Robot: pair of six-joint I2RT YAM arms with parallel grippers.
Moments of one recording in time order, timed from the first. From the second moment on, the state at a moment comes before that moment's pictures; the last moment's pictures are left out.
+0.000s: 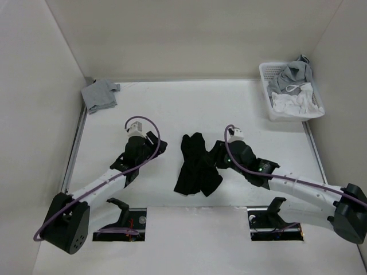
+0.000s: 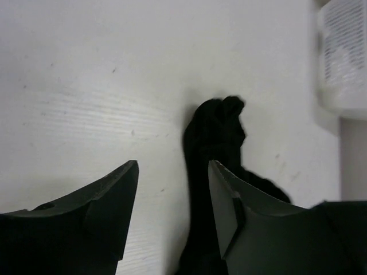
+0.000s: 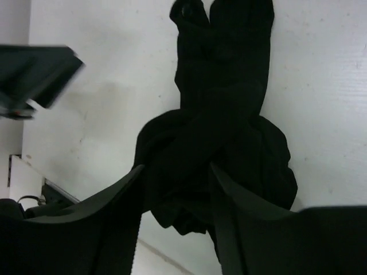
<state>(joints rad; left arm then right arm) -0.42 1.02 0.38 0.23 -0.07 -0.84 0.88 1.08 0.60 -0.06 0.19 0.86</state>
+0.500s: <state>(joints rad) -0.67 1.44 0.51 0.35 0.01 -0.77 0.79 0.99 0.40 -0.15 0.26 0.96</state>
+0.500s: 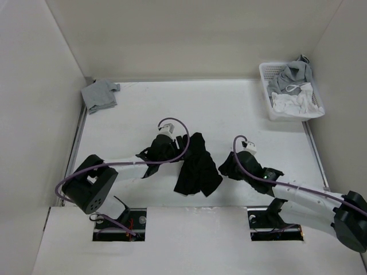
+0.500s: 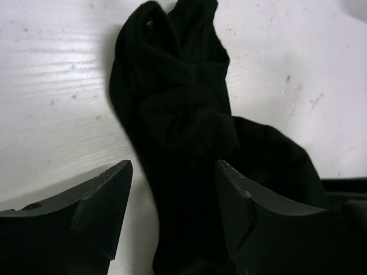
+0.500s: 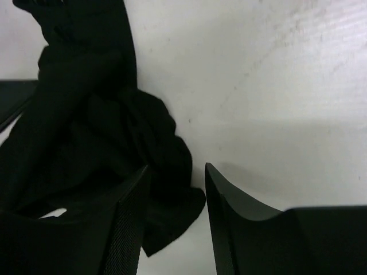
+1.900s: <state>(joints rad) -0.35 0.85 1.01 0.25 0.00 -0.81 1.40 0.74 1.12 -0.30 0.51 0.61</state>
